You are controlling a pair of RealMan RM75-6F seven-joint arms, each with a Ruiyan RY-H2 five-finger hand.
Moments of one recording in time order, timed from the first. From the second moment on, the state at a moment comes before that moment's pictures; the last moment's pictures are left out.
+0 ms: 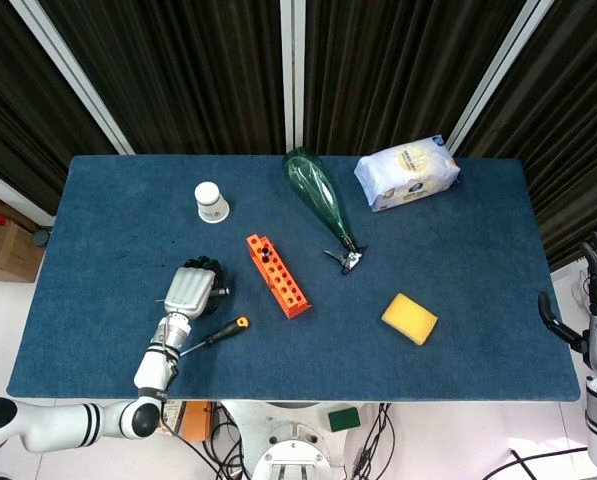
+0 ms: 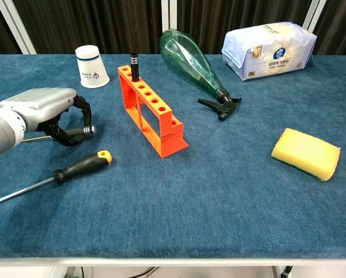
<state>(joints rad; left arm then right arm) -0.66 -1.68 -0.12 -1.51 0.90 1.16 0.56 0.12 -1.23 0.20 -1.43 -1.64 1.82 0.26</state>
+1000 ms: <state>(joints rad) -0.62 -1.39 -0.24 -1.82 0.82 1.05 0.30 0.13 -1.24 0.18 -1.45 -1.66 1.81 0.23</state>
